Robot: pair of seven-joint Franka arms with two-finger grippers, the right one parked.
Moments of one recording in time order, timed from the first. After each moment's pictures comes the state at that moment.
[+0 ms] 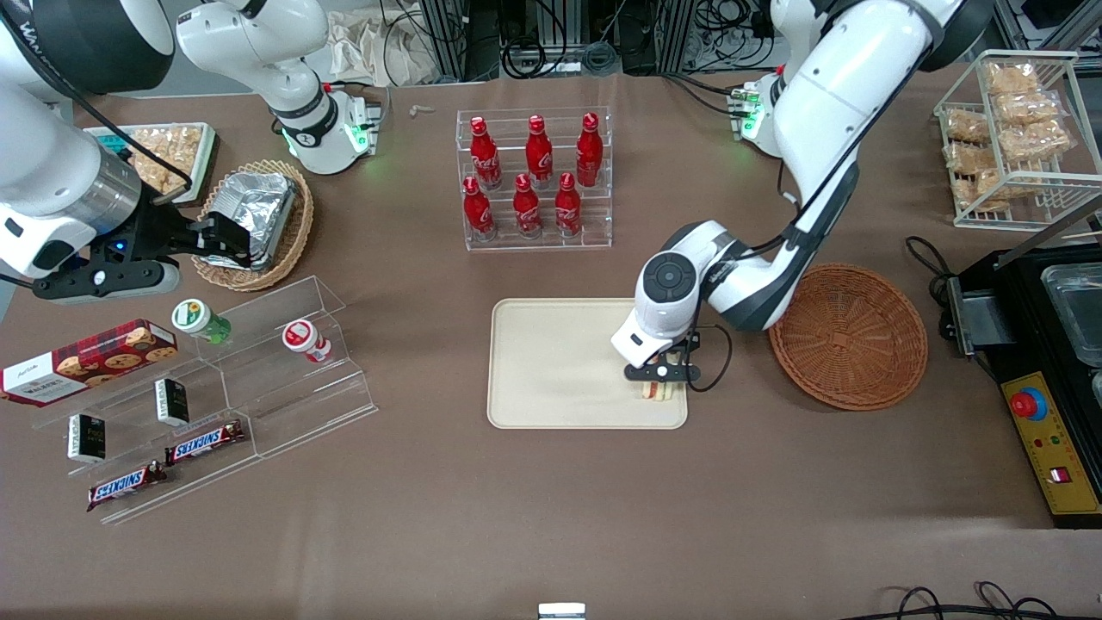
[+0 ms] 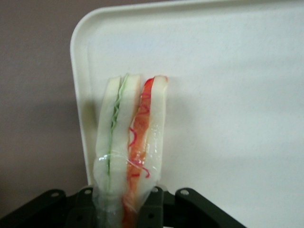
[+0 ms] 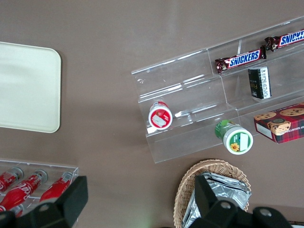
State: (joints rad) arm -0.20 0.65 -0.41 -1.81 0.45 2.33 -0.80
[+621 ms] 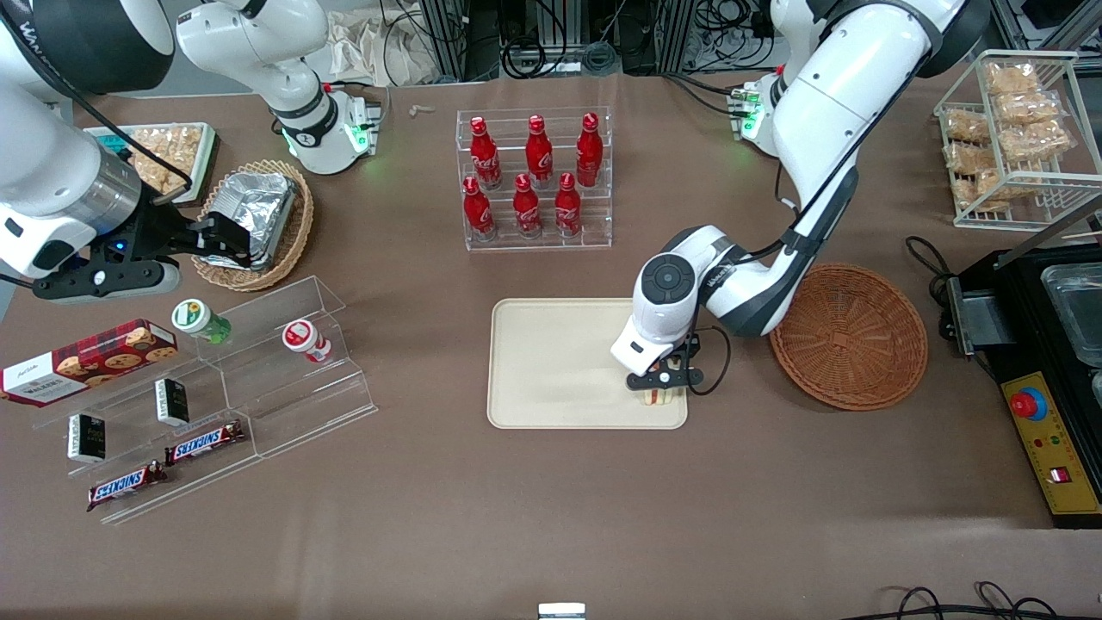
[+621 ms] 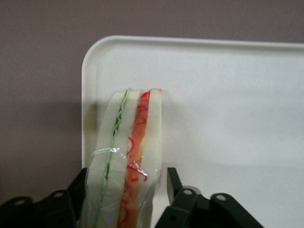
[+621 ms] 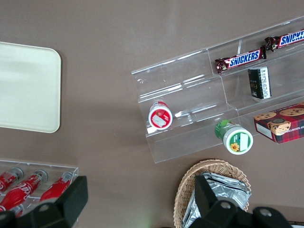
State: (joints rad) arm -0.20 0.65 -0.42 -1.77 0.45 2.33 -0.91
